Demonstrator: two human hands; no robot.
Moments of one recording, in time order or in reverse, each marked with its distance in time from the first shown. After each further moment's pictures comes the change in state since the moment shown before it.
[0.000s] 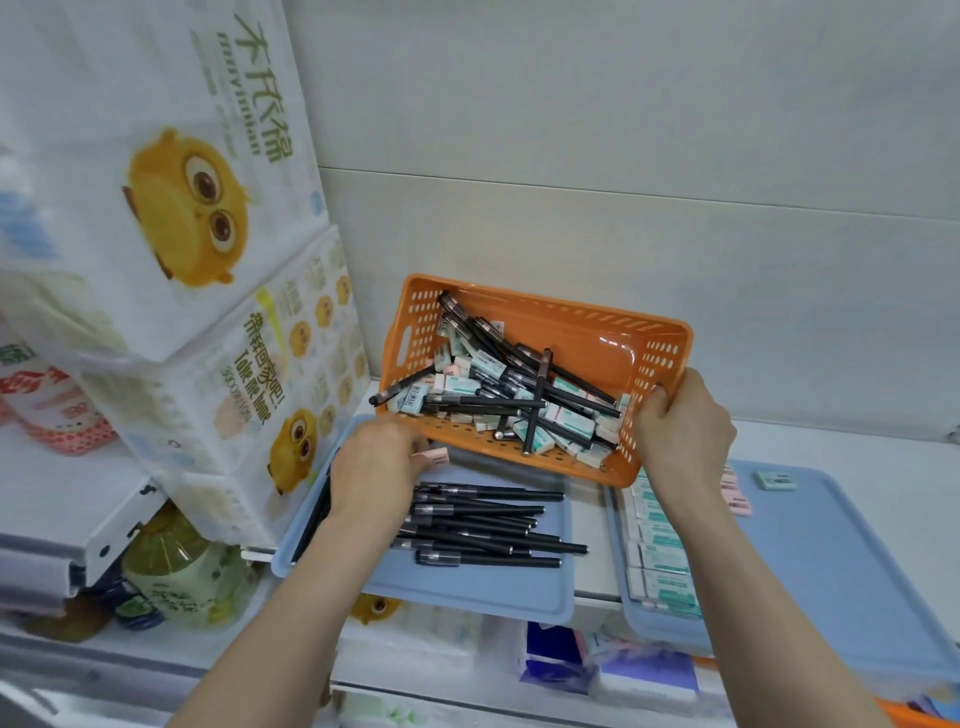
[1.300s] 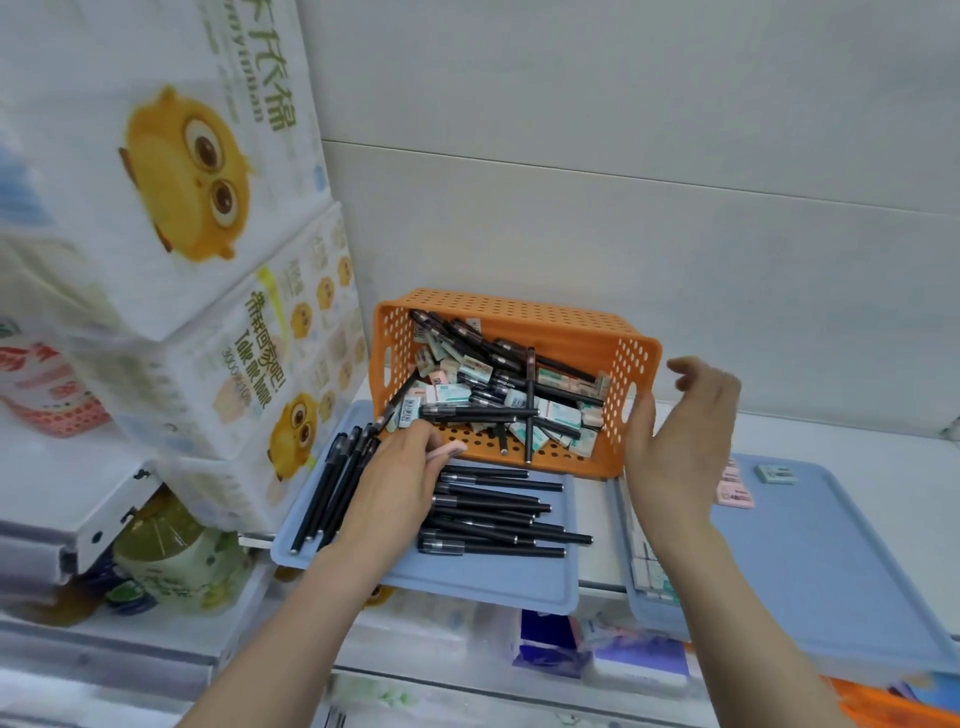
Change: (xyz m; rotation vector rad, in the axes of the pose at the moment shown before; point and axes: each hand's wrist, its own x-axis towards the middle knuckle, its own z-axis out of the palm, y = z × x) left_hand -0.027 -0.008 0.030 -0.396 0.020 0.146; right_hand -0.035 -0.004 0.006 0.182 0.192 -0.244
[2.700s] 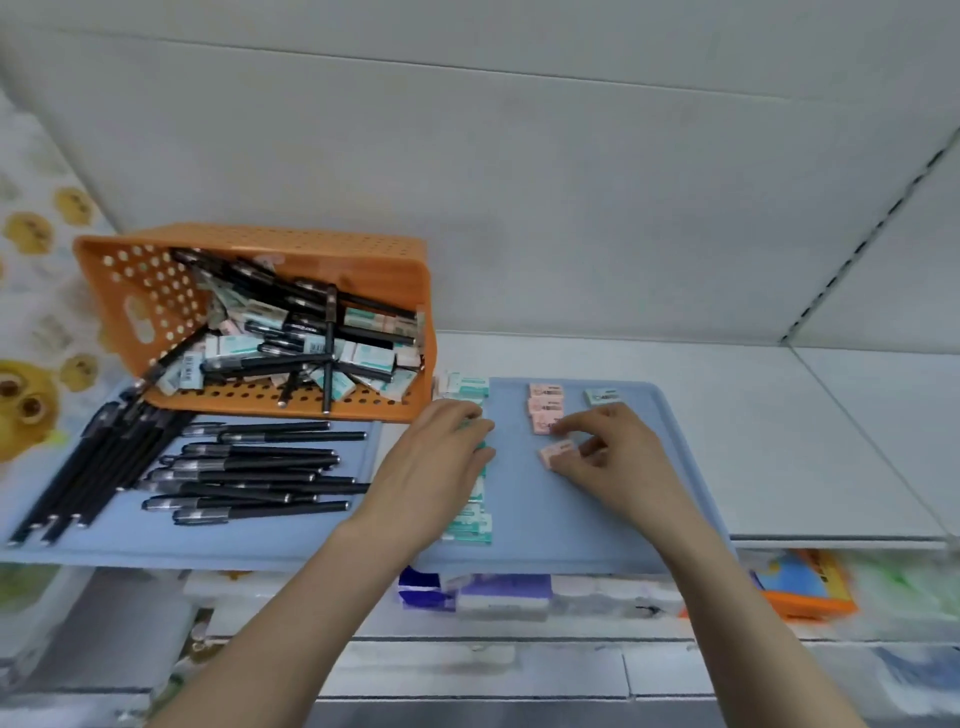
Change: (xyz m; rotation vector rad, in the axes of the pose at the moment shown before) left_hand 0.001 0.175 0.141 0.174 -0.237 0.332; right_hand 0.009 0.173 -0.107 -0.046 -0.770 0.186
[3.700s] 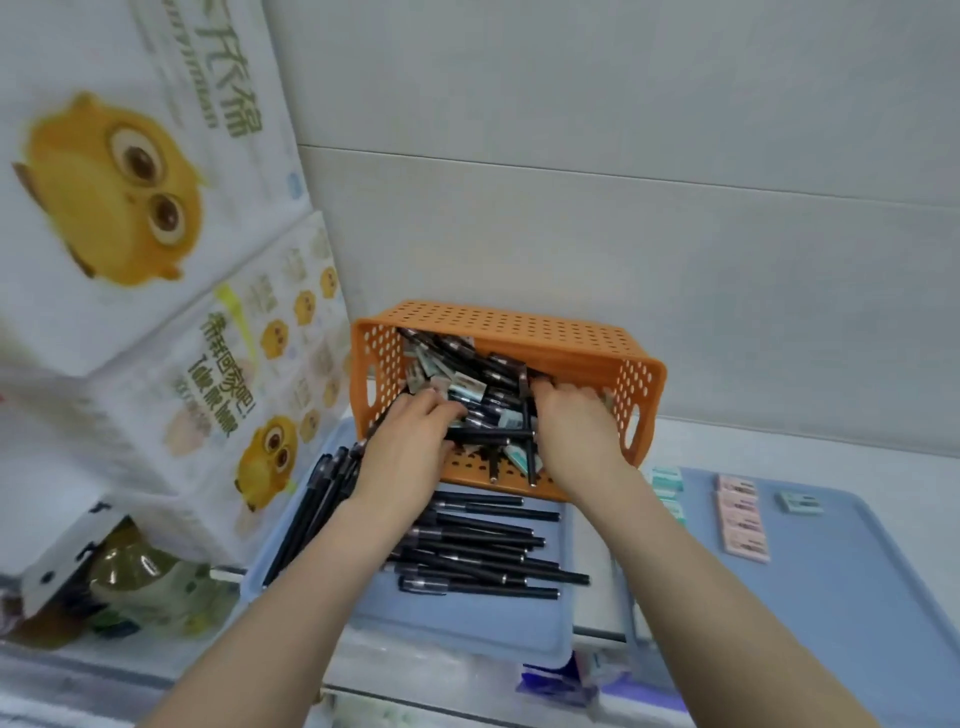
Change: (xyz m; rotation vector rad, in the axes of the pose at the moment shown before) left_hand -0.024 -0.187 -0.107 0.158 0.133 -0.273; right_hand 0.101 -0.221 0.118 -0.567 0.048 -0.274
